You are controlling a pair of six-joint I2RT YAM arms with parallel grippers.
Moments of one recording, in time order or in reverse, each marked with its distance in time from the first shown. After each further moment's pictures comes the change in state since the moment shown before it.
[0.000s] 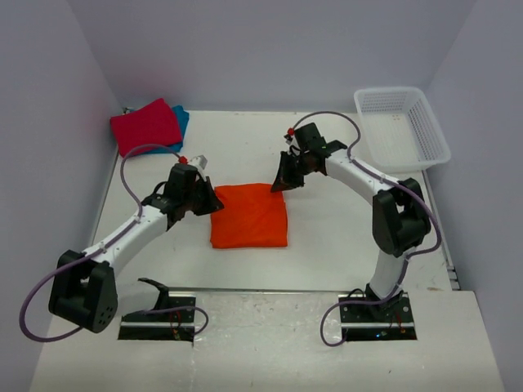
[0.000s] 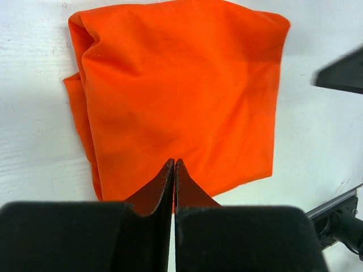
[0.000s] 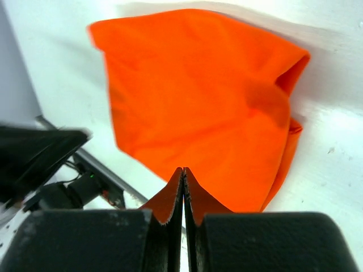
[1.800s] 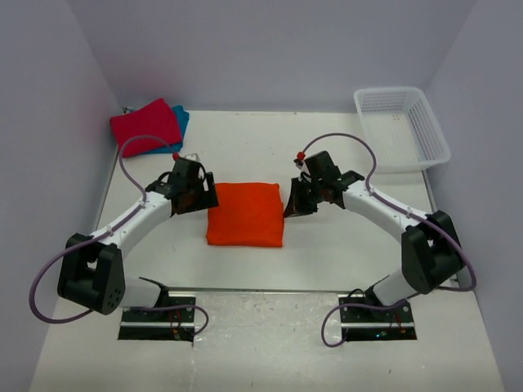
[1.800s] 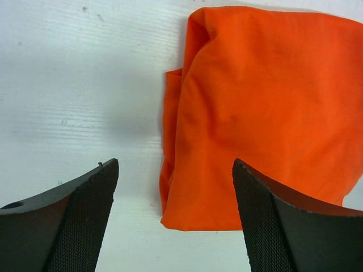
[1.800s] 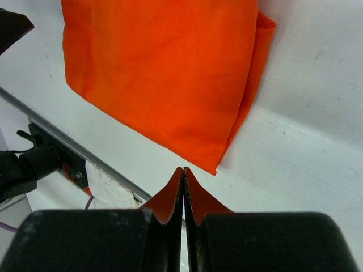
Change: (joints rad) left arm 0.021 0.156 0.141 -0.193 -0.278 0.068; right arm 0.054 -0.385 -0.407 0.094 0.084 -0.035
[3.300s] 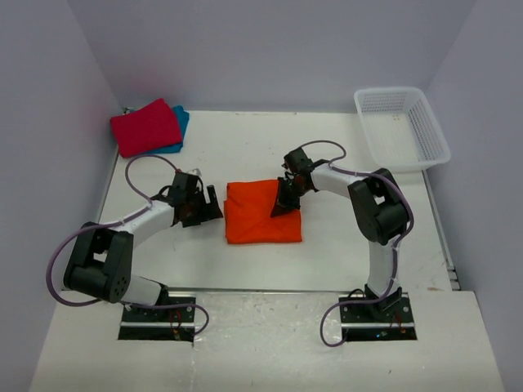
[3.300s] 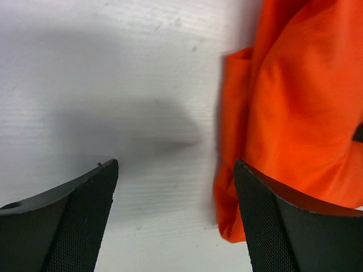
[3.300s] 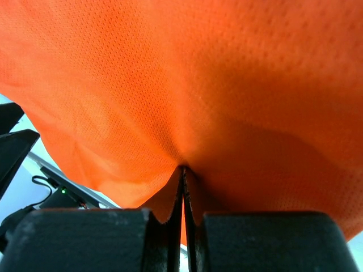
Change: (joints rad) left arm 0.053 0.066 -0.192 0.209 0.160 -0.026; right arm -0.011 0.511 0.267 0.005 -0.055 0.131
